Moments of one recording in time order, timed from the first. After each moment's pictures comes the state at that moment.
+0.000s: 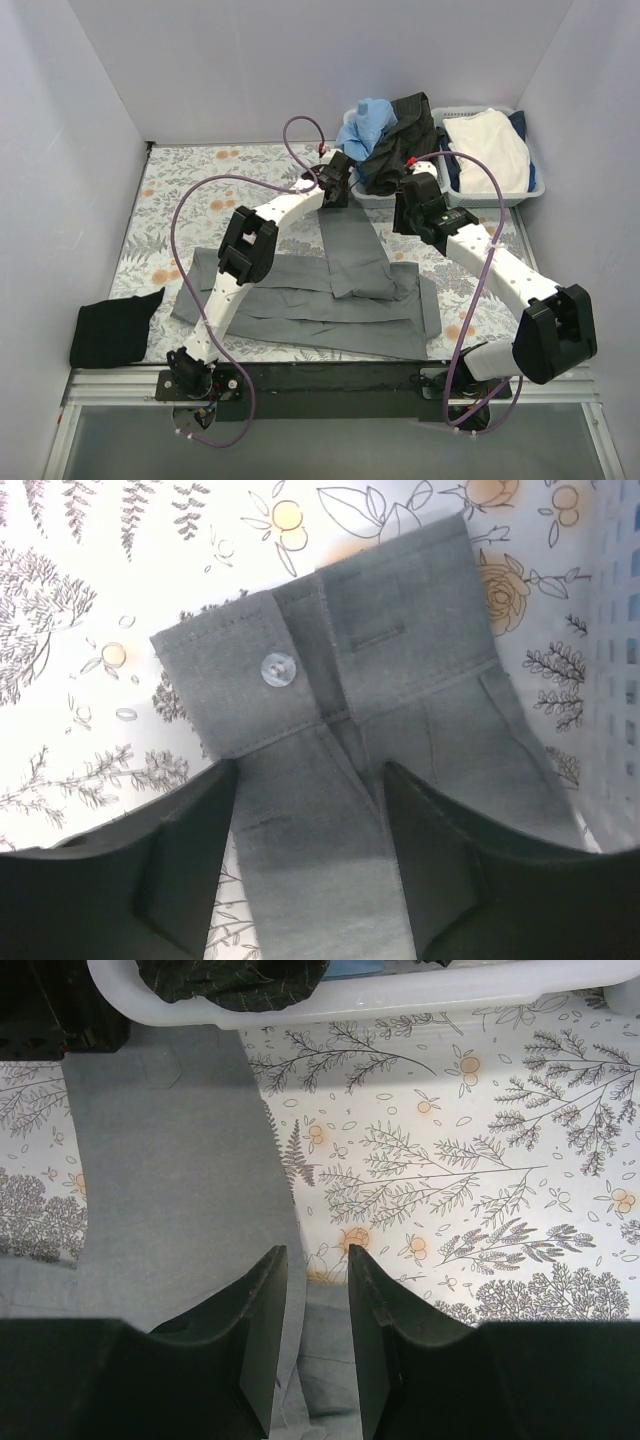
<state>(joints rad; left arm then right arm) -0.62 2.51 2.18 -0.61 -0.36 -0.49 0.48 1.37 1.06 -0.46 0.26 0.37</state>
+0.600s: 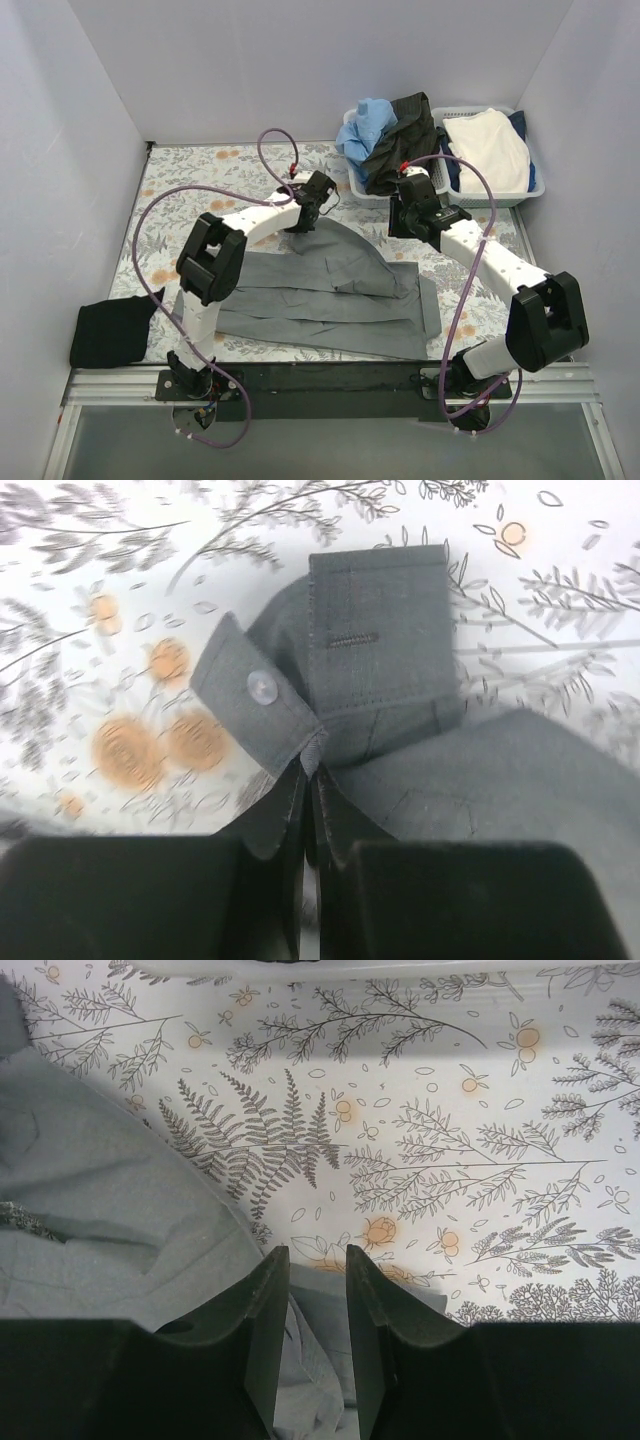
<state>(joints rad) -0.64 2.12 1.61 -0.65 -0.55 -0.53 0.47 1.43 1.06 -0.45 0.18 0.36</state>
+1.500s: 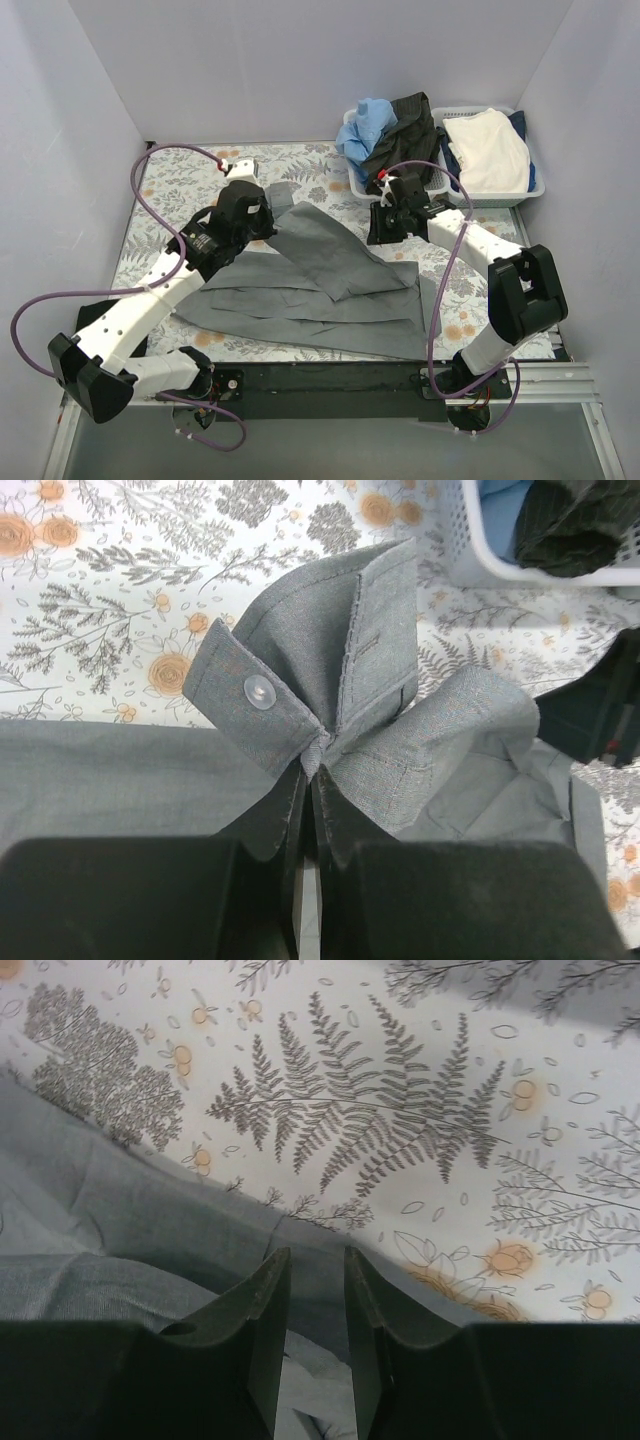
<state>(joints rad) -0.65 1.15 1.15 -0.58 -0.35 -0.55 0.45 1.60 1.10 -0.43 -0.19 0.28</state>
